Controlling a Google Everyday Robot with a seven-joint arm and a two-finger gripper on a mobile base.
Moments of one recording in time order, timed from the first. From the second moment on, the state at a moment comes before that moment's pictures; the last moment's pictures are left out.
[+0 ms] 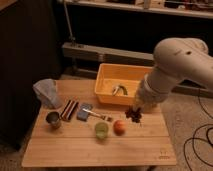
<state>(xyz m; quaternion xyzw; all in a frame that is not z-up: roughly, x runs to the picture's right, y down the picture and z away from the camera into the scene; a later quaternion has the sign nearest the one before) 0.149 0.083 0.535 -0.27 0.18 0.75 0.57</state>
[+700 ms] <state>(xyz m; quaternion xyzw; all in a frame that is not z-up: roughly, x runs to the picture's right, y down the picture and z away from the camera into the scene) 0.167 0.195 0.607 -0.32 0.26 0.75 0.51</state>
